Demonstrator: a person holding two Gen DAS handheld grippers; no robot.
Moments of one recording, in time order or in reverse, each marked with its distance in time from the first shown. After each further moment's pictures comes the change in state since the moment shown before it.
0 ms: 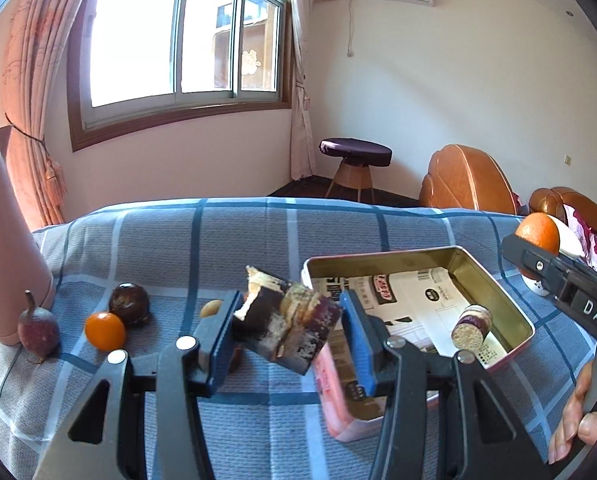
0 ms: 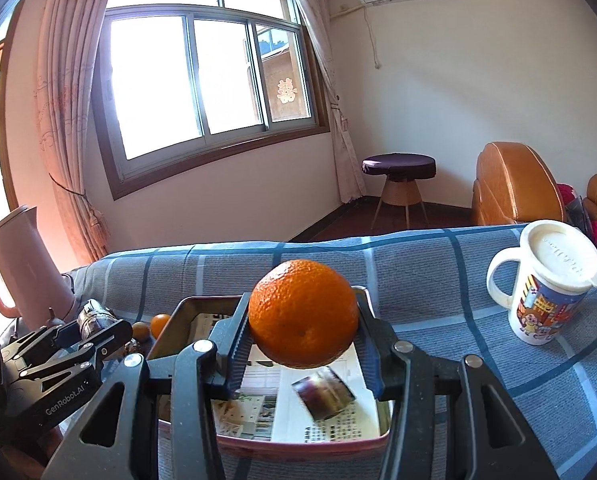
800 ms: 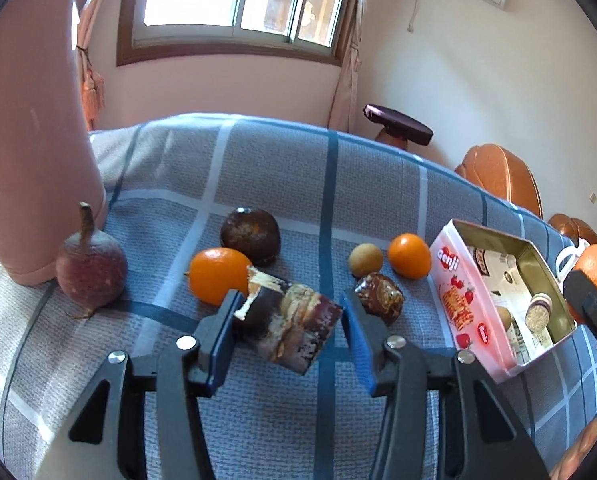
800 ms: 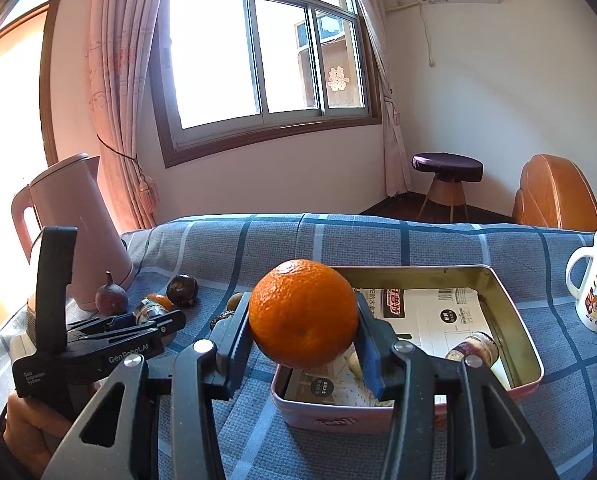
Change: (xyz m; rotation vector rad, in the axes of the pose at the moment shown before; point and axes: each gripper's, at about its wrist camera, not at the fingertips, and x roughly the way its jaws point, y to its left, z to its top) left arm 0.009 0.124 -0.030 -0.199 0.150 0.058; right arm -0.005 0.122 -0.024 -0.098 0.036 0.149
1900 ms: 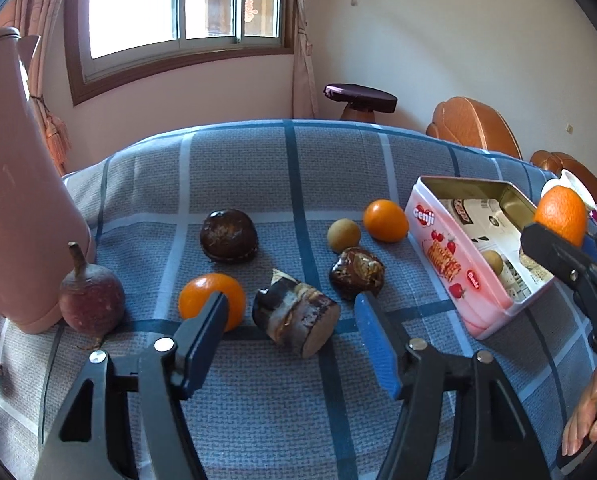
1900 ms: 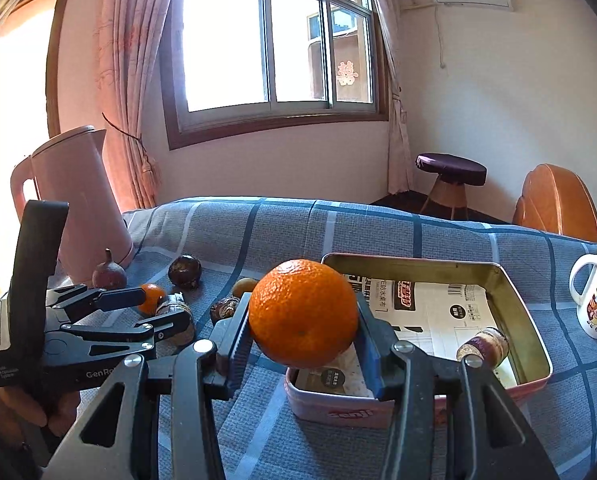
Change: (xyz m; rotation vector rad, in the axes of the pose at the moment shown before) left arm 0.003 -0.005 0.001 0.216 0.067 -0.045; right arm 0.009 0.022 -0.010 -0.068 0.037 -0.012
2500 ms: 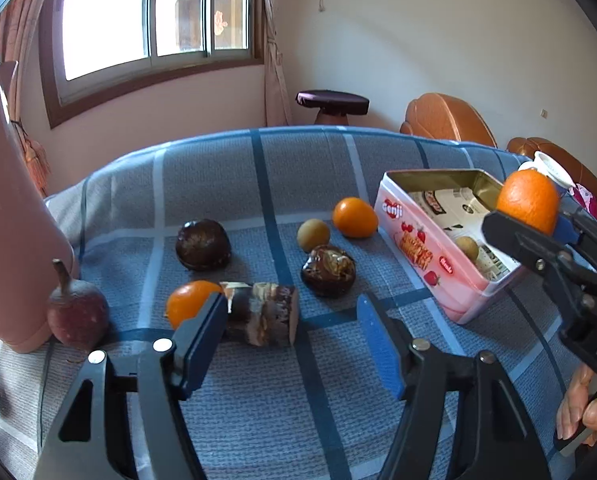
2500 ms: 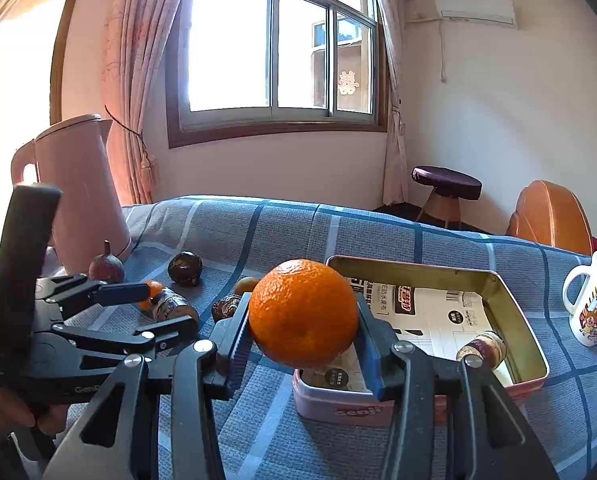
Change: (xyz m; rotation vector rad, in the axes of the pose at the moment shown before) left arm -0.002 -0.010 -0.004 0.091 -0.022 -0.062; right arm -0.004 0.009 -0.004 -0.033 -0.027 -0.026
